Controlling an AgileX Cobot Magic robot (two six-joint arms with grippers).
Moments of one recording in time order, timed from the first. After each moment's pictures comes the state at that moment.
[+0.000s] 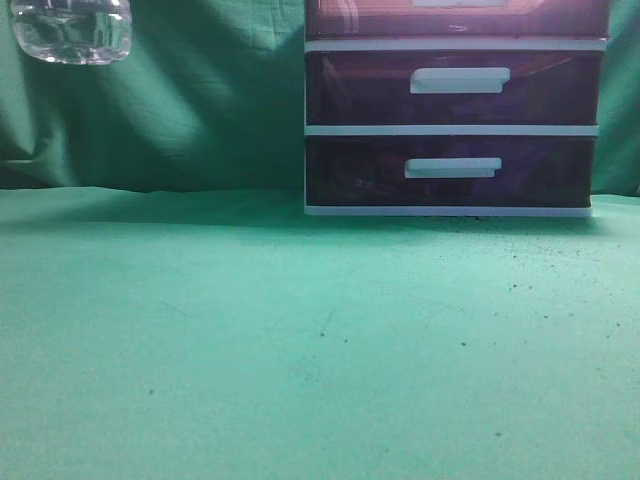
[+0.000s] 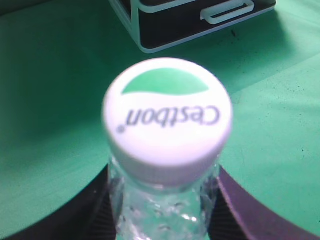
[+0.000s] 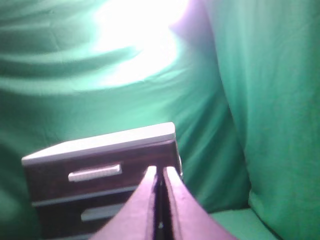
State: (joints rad) left arm -0.40 1.14 -0.96 -0.18 0.52 0.18; right arm 0.01 0.12 -0.20 0.26 -0.08 -0.09
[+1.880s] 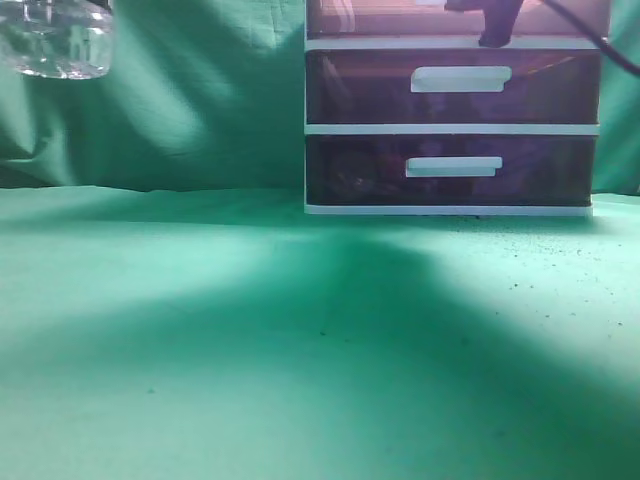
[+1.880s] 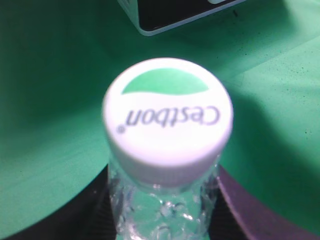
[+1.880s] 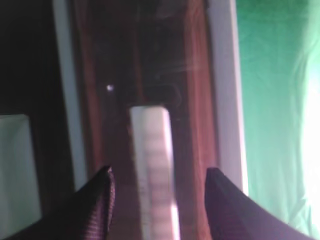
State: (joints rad) left arm -0.40 1.14 -0.96 -0.17 0.58 0.18; right arm 0.31 1.83 -1.18 0.12 -0.52 -1.60
